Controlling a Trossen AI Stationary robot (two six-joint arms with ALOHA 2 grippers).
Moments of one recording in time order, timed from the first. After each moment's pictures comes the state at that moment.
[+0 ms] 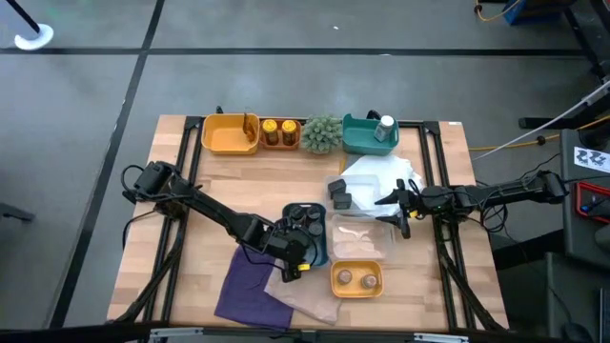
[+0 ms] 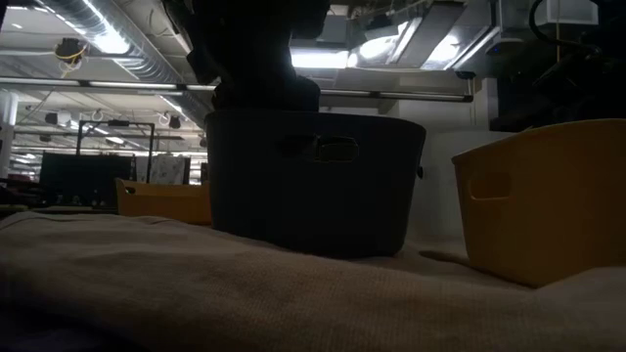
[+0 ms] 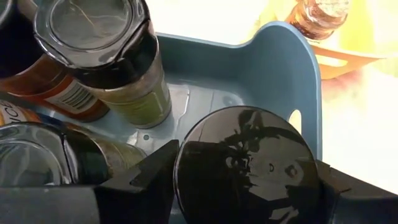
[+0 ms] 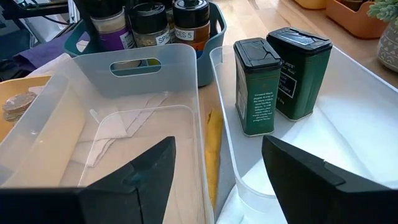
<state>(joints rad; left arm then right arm) -0.39 1.84 1.25 -0.38 -0.25 -0.55 0.14 0.38 0.05 -0.06 0.09 0.15</state>
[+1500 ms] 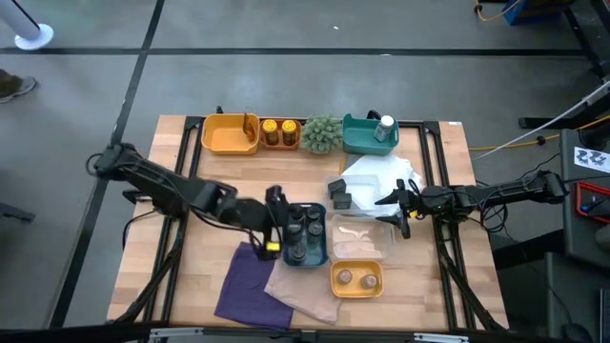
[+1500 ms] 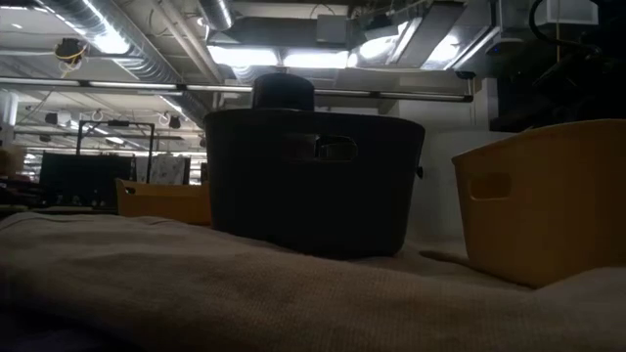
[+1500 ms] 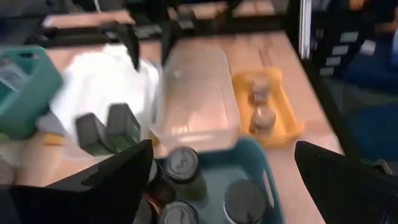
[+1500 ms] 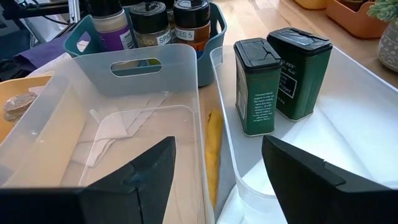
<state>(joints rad) -0.36 1.45 1.25 -0.41 -0.30 -0.15 0.14 0.38 0.05 -0.06 0.09 0.15</state>
